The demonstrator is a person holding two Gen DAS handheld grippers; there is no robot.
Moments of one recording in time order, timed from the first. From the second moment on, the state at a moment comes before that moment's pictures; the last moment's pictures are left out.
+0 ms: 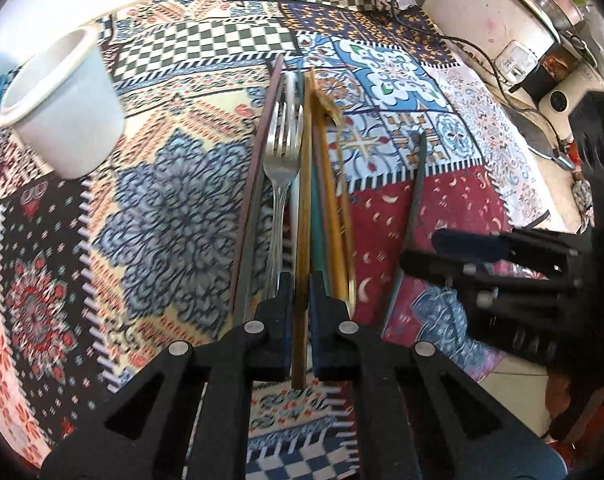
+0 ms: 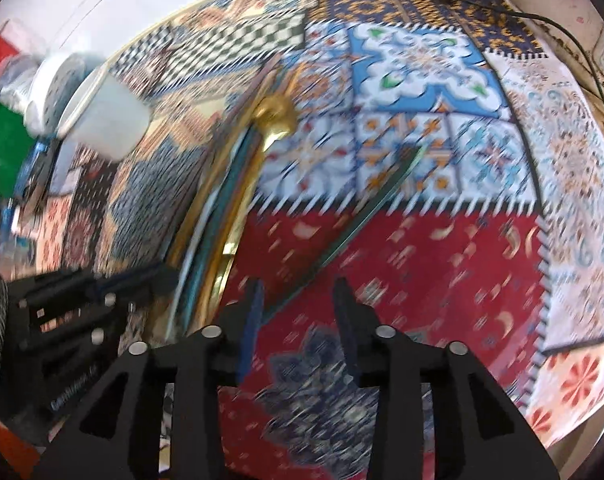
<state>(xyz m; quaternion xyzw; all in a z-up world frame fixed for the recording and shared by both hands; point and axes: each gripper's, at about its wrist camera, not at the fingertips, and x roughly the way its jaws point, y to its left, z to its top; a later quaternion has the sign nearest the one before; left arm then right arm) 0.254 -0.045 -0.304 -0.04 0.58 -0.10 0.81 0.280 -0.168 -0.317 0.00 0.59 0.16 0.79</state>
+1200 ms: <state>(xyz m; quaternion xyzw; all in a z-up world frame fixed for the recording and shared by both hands) 0.339 -0.065 -0.310 -0.10 0.62 -0.10 0.77 0.331 -0.231 -0.318 -0.03 0.58 0.12 0.81</state>
